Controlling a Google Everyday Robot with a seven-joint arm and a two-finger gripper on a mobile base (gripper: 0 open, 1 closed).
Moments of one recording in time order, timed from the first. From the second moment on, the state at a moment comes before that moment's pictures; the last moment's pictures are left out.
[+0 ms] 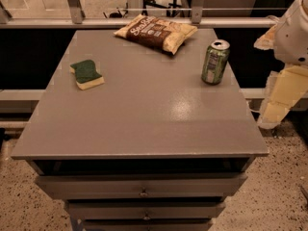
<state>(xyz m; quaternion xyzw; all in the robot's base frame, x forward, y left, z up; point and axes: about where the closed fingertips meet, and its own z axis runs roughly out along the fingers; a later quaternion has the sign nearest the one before) 0.438 -0.217 0.976 -0.60 0.78 -0.03 0.16</state>
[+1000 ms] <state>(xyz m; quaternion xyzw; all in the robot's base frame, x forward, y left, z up) 0.481 -0.232 0.928 -0.53 0.81 -0.01 0.24</state>
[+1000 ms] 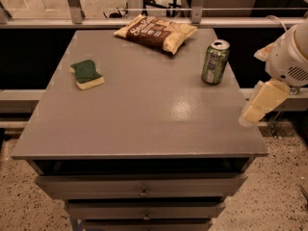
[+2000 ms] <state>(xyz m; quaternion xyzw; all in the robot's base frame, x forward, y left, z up) 0.591 -0.251 0.901 -0.41 0.82 0.04 0.40</state>
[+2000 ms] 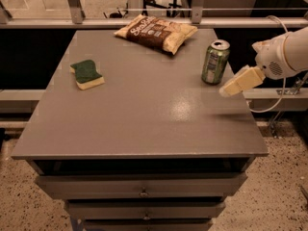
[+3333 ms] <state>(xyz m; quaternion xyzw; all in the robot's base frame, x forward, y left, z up) 0.676 -0.204 0.872 -0.34 0.75 0.19 0.53</state>
